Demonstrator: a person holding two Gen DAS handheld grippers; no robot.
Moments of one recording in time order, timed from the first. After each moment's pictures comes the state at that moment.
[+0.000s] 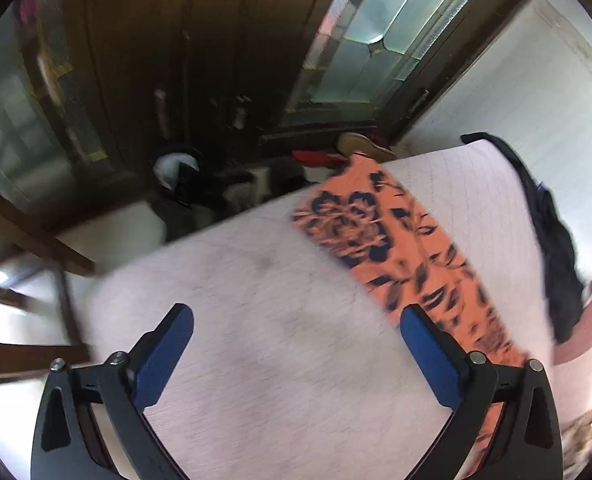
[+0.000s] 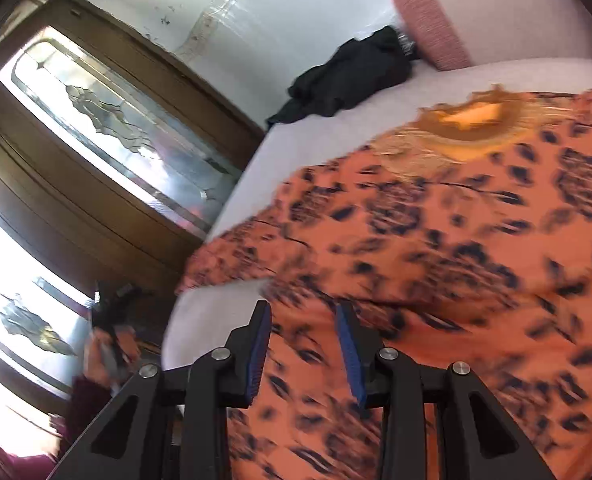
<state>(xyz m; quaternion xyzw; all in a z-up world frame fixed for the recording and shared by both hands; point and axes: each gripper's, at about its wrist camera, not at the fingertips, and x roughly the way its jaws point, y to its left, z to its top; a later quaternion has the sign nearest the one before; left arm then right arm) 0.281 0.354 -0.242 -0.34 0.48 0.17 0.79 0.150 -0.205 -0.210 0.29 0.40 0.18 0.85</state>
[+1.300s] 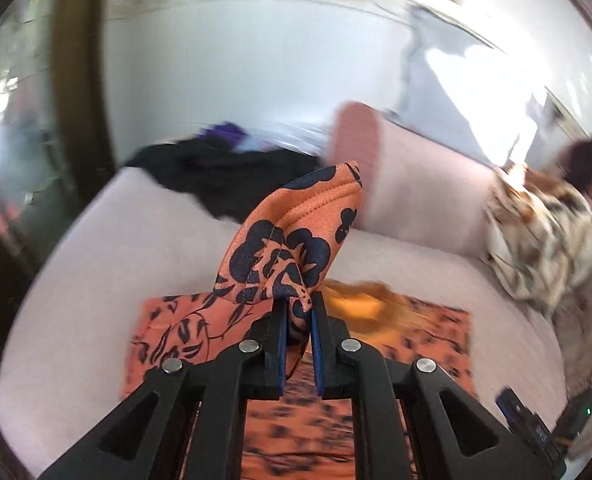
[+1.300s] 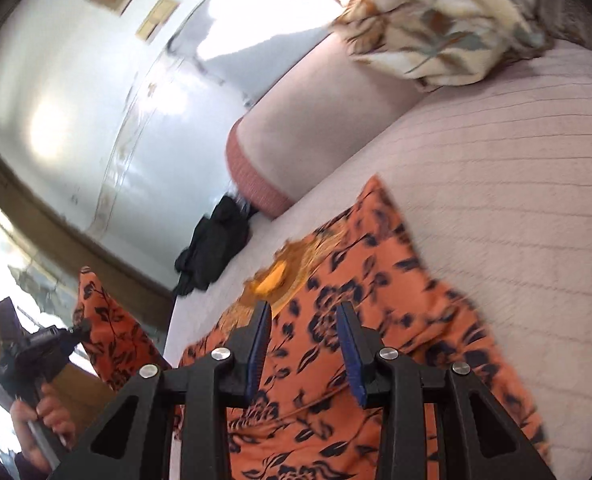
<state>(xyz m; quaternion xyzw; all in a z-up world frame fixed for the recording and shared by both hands) 0.257 -0.132 -0.046 -0.02 0.38 -0.19 0.90 0.093 -0.430 -0.201 0.43 0.25 -0.06 0.87</state>
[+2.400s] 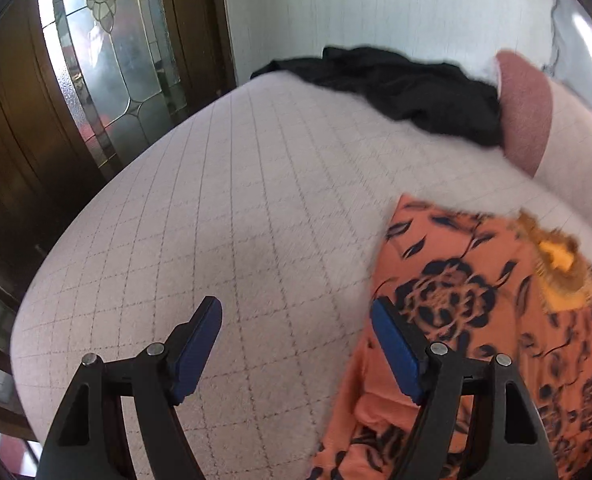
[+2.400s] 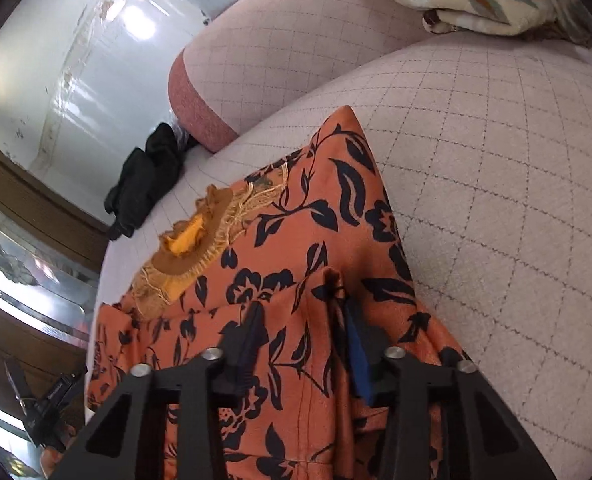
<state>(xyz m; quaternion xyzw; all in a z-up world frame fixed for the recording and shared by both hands) 0.315 -0.007 -0.211 0.00 0.44 0.06 0.89 0.188 -0.434 -0.264 0.35 0.41 -0.06 0.84</state>
